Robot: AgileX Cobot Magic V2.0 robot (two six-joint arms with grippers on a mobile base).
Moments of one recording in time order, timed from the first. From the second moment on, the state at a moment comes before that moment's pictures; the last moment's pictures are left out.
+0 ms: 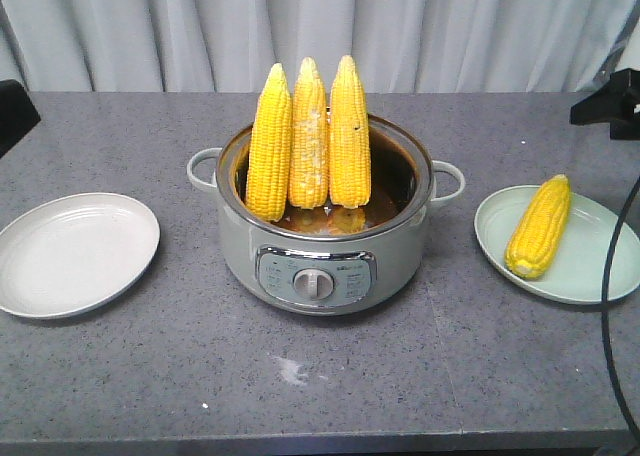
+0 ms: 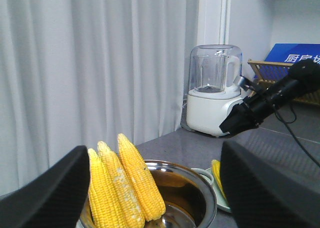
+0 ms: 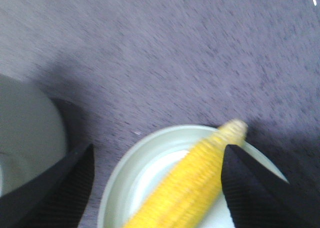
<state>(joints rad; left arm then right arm) 0.00 0.71 -0.80 1.61 -0.66 -1.76 -0.39 1.87 -1.71 0.81 1.12 -0.60</state>
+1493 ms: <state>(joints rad) 0.00 1.71 -1.74 1.78 -1.00 -2.11 -0.39 1.14 -1.72 0.90 1.27 -0.70</state>
